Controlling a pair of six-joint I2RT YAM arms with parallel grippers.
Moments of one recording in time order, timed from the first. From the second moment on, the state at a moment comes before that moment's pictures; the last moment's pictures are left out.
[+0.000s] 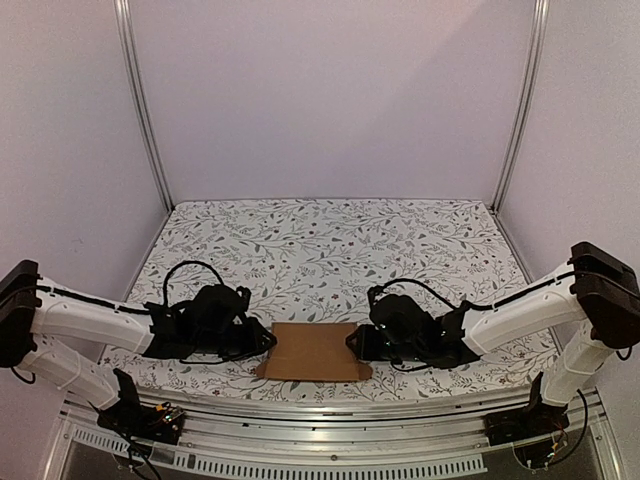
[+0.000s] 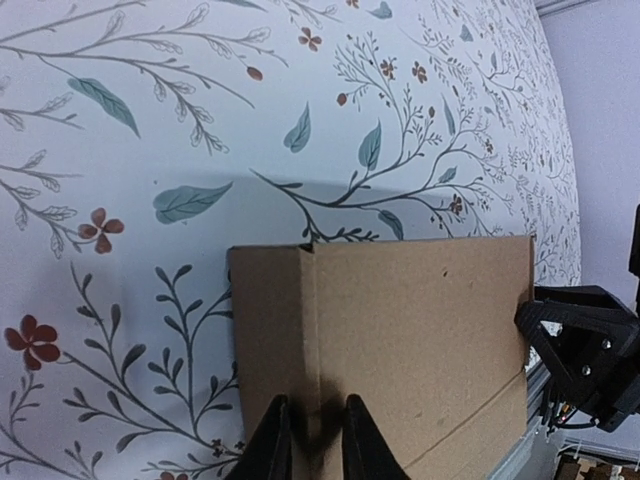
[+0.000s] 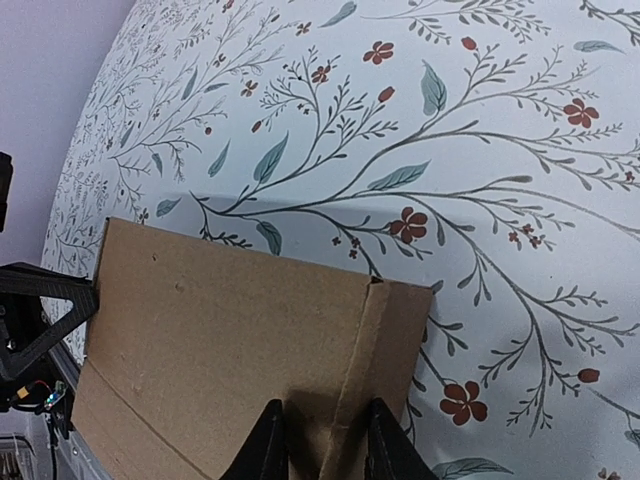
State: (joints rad) left arm -0.98 1.32 0.47 0.07 -0.06 -1.08; right arm 1.16 1.65 0.73 0.17 0.21 1.01
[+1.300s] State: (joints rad) left arm -0.91 1.15 0.41 0.09 0.19 -0.92; right arm 1.10 1.62 0.62 0.35 0.14 1.01
